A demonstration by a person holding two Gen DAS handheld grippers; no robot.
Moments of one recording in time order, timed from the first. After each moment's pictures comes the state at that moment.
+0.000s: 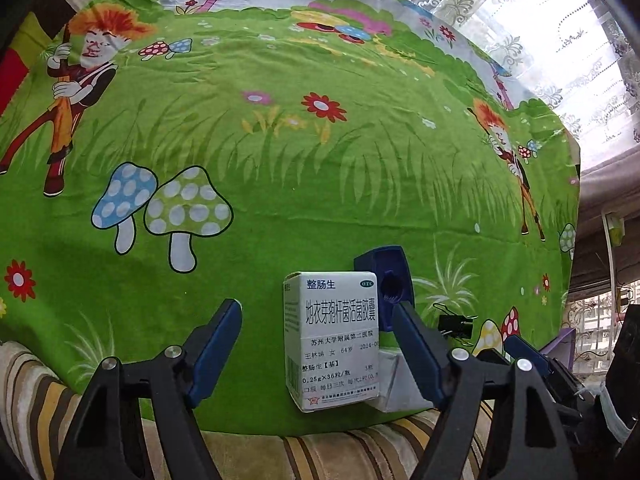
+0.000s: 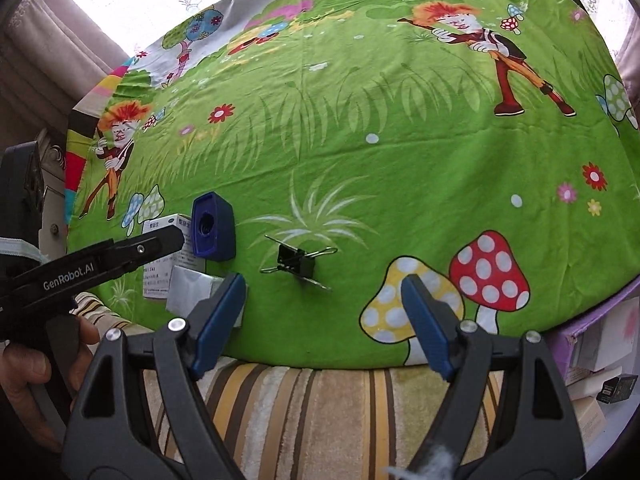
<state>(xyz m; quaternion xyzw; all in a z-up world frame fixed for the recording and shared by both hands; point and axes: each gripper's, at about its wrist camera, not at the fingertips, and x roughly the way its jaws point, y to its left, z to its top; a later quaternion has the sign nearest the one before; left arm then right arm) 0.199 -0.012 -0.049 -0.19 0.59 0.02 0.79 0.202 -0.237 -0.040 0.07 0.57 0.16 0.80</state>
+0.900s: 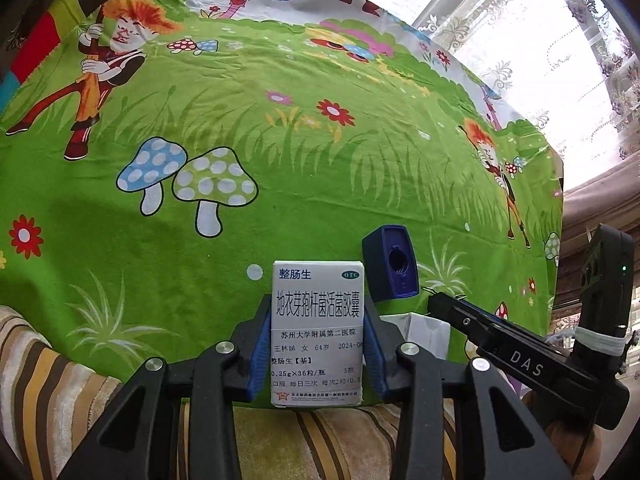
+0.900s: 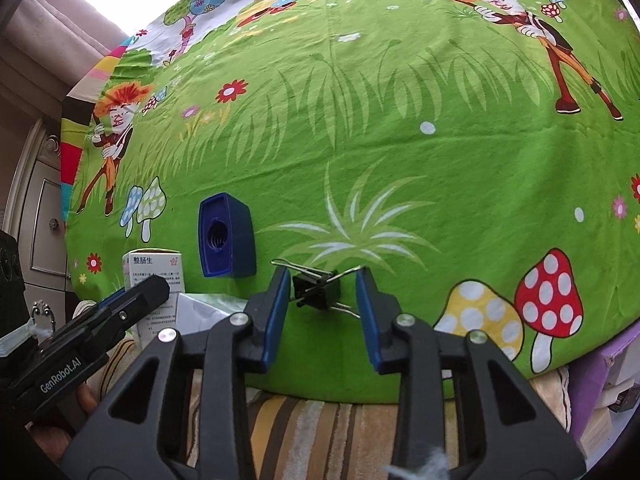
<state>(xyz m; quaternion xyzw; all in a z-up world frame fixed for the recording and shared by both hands) 0.160 0.002 -0.043 -0.23 0.54 0.01 0.81 0.223 -0.200 -0.064 0.07 0.60 0.18 0.77</state>
